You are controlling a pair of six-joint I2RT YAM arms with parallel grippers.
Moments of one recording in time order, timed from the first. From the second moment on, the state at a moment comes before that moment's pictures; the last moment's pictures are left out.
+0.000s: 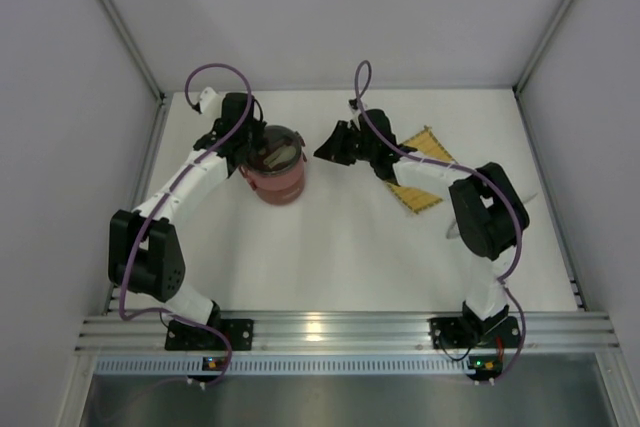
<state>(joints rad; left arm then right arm) -0.30 1.58 1.27 -0.25 -0.40 -1.01 0.57 1.92 1.28 0.22 -0.33 0.76</state>
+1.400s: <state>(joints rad) -0.30 1.26 1.31 -0.31 -0.61 -0.78 0.43 1.61 1.20 -0.06 -0.23 0.62</state>
